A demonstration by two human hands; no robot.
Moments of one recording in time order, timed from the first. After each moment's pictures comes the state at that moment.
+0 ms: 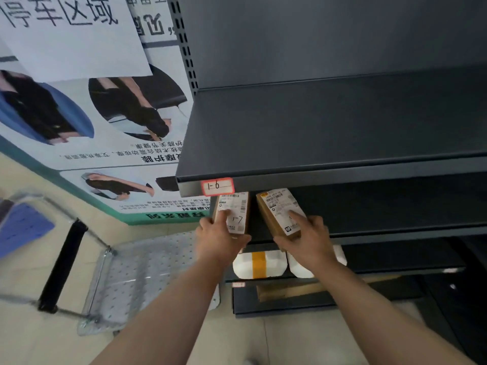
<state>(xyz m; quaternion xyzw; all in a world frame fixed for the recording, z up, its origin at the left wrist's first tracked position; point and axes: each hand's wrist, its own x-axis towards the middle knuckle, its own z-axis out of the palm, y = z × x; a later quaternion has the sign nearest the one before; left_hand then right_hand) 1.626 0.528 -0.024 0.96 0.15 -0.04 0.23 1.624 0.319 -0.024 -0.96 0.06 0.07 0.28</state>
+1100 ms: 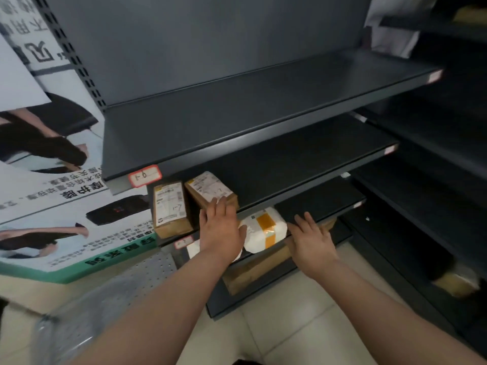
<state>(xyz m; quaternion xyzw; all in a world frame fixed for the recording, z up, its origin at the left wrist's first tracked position) 1.570 0.434 -0.002 0.98 -0.20 0.03 0.07 1.476 0.245 -0.024 -0.99 0.11 0.07 0.10</state>
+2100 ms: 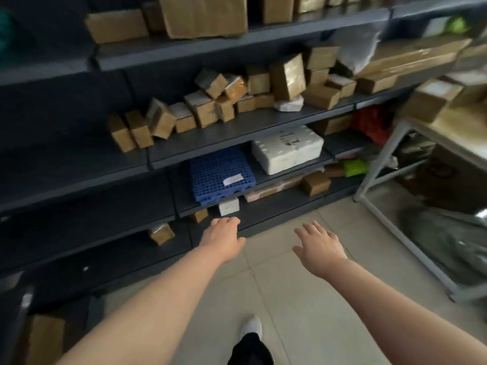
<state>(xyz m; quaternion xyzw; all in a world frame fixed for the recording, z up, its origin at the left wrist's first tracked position) 1.033 -0.045 -0.017 0.56 -0.80 -0.20 -0.06 0.816 0.042 -0.032 -0.65 0.75 0.05 0.15</state>
